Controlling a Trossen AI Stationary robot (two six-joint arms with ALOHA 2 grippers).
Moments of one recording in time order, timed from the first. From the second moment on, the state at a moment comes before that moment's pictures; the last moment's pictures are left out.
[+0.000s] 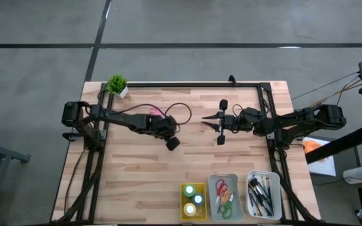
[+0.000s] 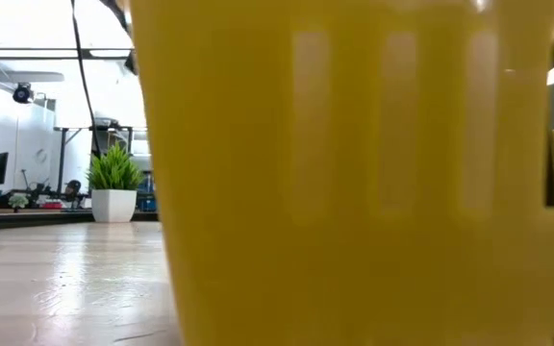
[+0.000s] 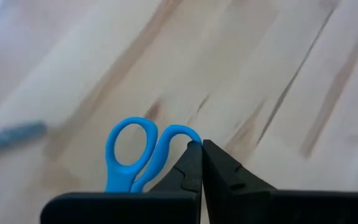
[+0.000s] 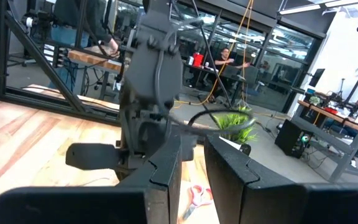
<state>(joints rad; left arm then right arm) 0.07 1.71 0.97 -0.32 -0.13 -0.52 -0.12 1.26 0.41 0.92 -0.03 -0.26</state>
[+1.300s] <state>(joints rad) 0.05 2.07 1.35 -0.30 -0.17 0.01 -0.12 1.26 0.41 0.89 -0.03 -0.26</state>
